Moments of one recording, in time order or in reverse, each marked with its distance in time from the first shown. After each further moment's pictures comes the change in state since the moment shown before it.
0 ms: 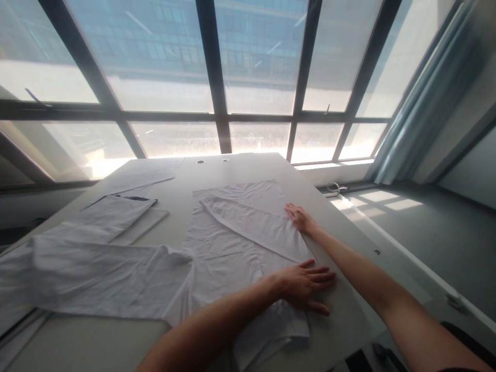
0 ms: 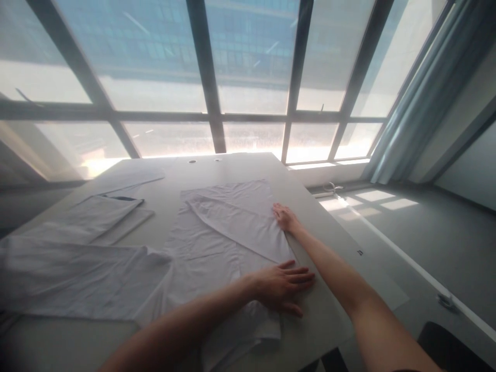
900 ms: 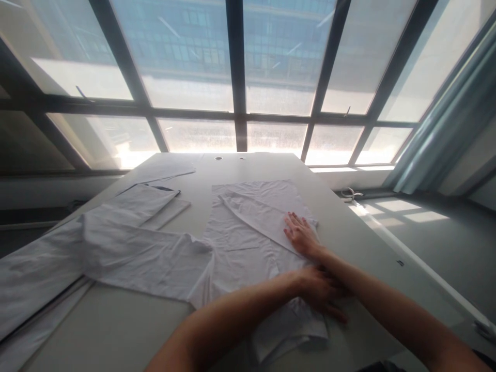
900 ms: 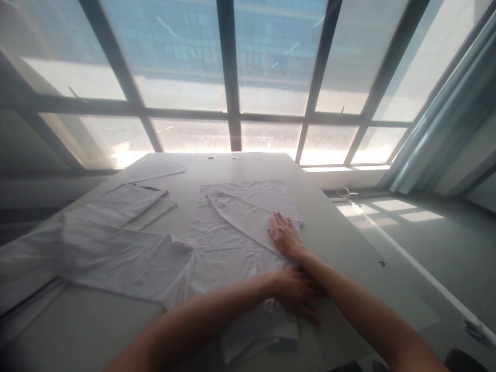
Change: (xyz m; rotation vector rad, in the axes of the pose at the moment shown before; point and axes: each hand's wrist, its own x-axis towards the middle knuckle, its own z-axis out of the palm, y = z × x) left_hand 0.002 0.009 -0.003 0.069 -0.049 -0.096; right_hand -0.055 -0.074 0.032 -0.148 -0.018 -0.209
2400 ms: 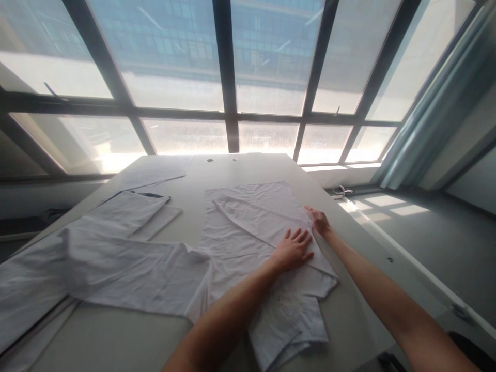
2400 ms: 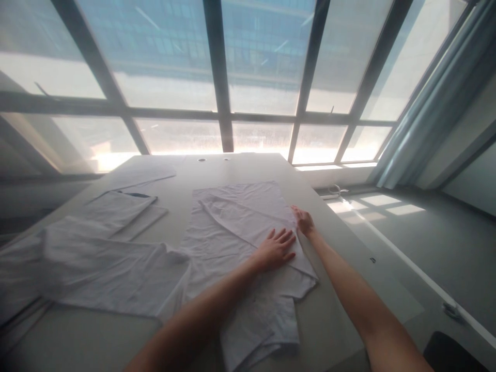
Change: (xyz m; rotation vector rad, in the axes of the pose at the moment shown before) left_hand -0.020 -0.086 -0.001 0.113 0.279 -0.465; right_hand 0.029 0.105 -0.013 0.618 0.304 0.278
